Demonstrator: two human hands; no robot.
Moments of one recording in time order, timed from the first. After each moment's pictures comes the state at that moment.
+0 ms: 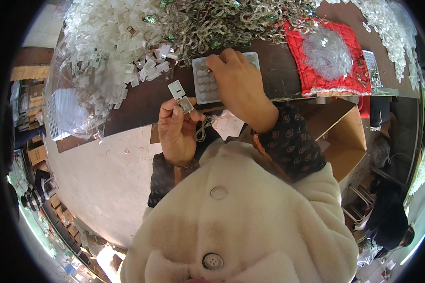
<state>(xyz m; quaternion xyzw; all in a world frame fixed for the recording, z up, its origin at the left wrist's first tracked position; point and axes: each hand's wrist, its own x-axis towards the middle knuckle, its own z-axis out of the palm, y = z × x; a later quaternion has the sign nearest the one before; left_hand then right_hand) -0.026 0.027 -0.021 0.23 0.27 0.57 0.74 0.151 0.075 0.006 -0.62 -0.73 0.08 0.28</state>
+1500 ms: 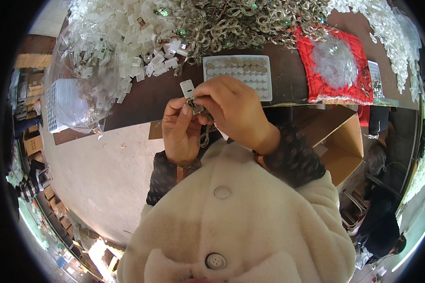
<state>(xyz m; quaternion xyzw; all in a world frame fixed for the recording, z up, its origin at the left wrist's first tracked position) -0.031 0.029 -0.020 0.21 0.27 0.56 0.76 0.125 0.049 0.023 -0.48 -0.71 0.22 0.47</state>
